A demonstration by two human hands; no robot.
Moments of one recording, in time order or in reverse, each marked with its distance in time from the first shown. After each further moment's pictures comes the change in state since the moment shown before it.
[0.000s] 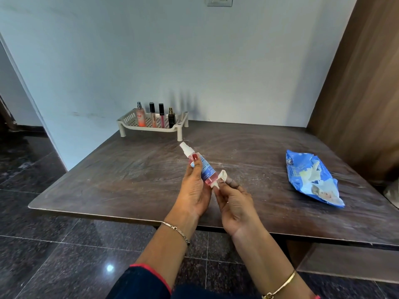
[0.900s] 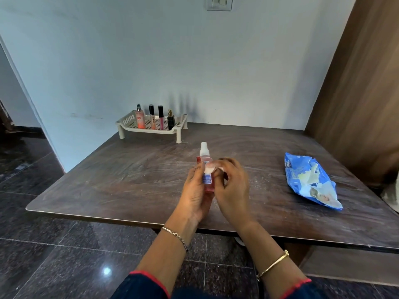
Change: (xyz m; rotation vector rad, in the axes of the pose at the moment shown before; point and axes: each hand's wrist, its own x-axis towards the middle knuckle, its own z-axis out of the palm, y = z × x) left_hand -0.006 -0.001 -0.008 0.114 -0.155 -0.051; right_hand 0.017 -0.008 0.007 -1.210 -0.180 -1.066
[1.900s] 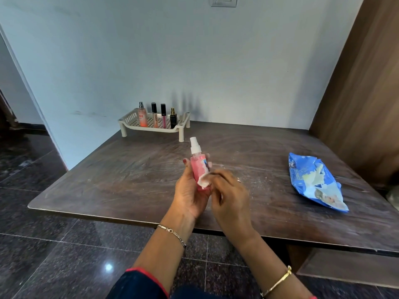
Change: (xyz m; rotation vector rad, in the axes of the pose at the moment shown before) left_hand 0.011 0.014 -0.012 -0.153 0.040 -0.096; right_hand -0.022 0.004 0.002 -0.090 -0.035 -0.301
